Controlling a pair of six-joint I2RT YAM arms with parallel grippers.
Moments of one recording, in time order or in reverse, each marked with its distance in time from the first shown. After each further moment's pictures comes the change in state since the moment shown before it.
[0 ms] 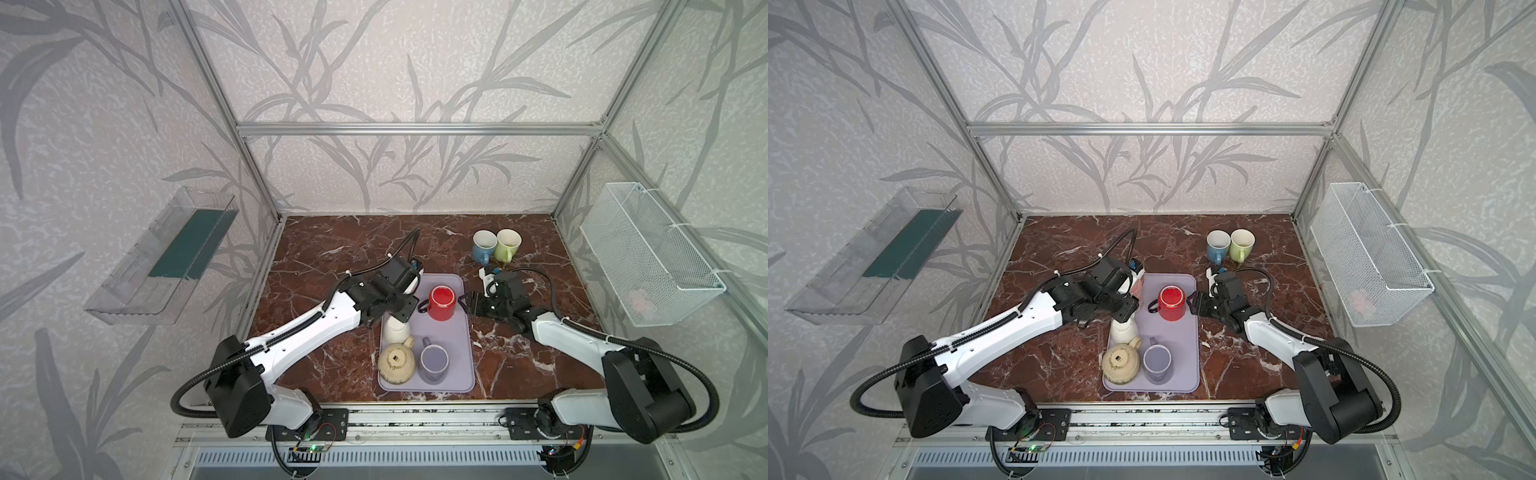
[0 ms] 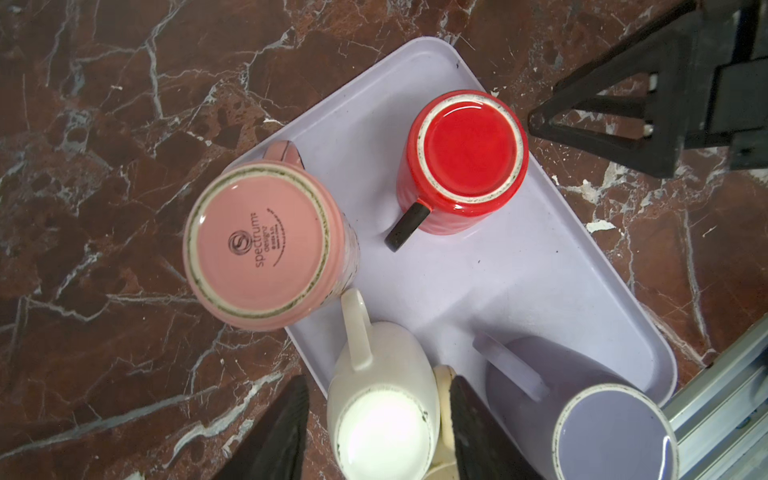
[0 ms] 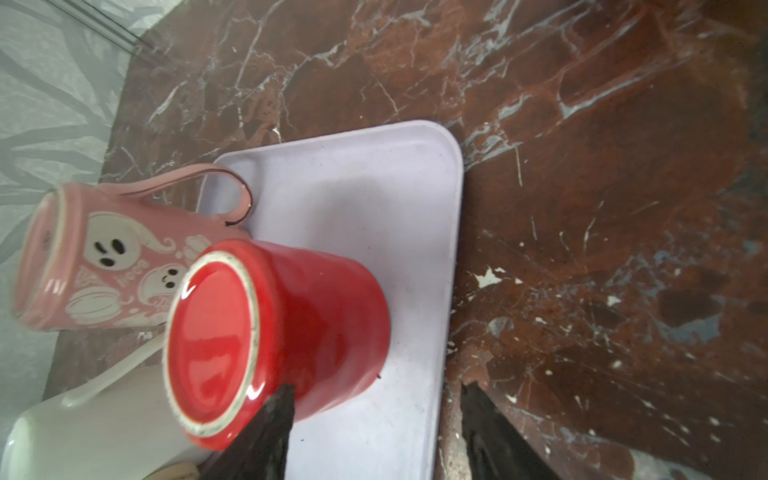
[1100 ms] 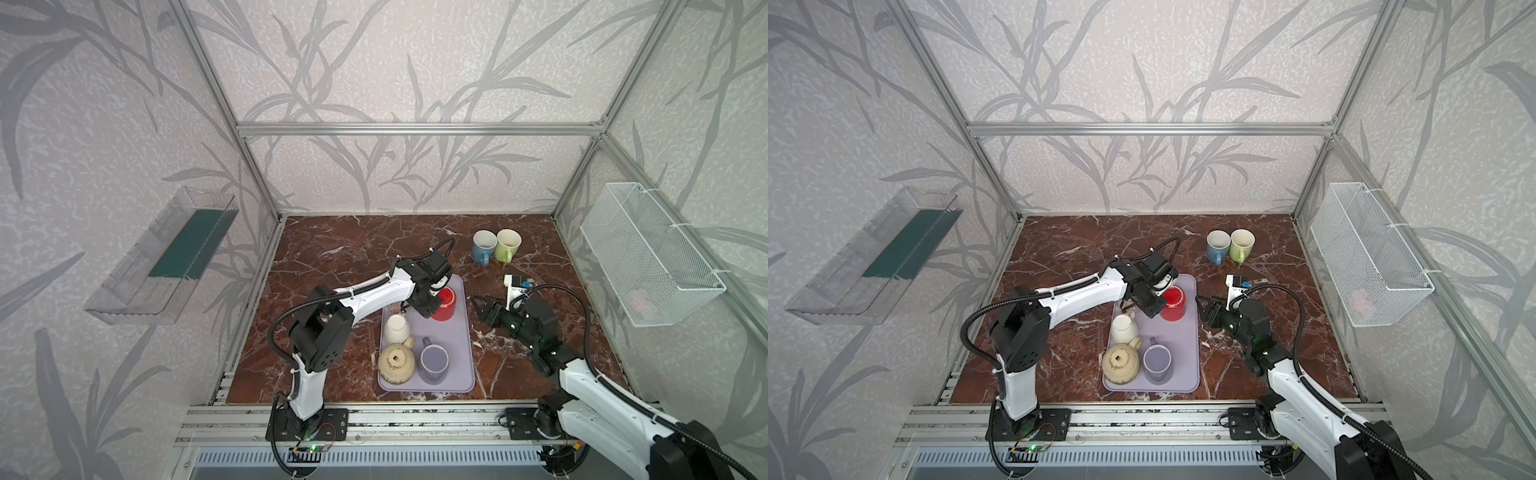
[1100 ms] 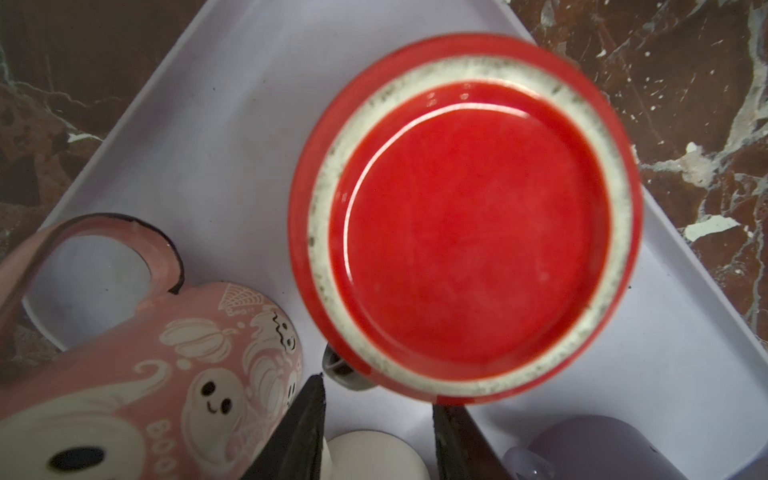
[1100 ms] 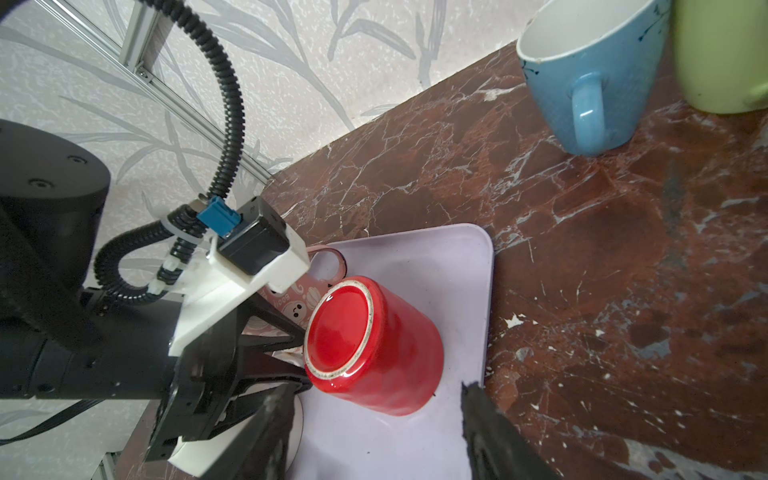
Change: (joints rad) left arm -0.011 0.498 0.303 -0.068 0.067 0.130; right arm -0.010 -0.433 -0.288 0.257 0.050 0.101
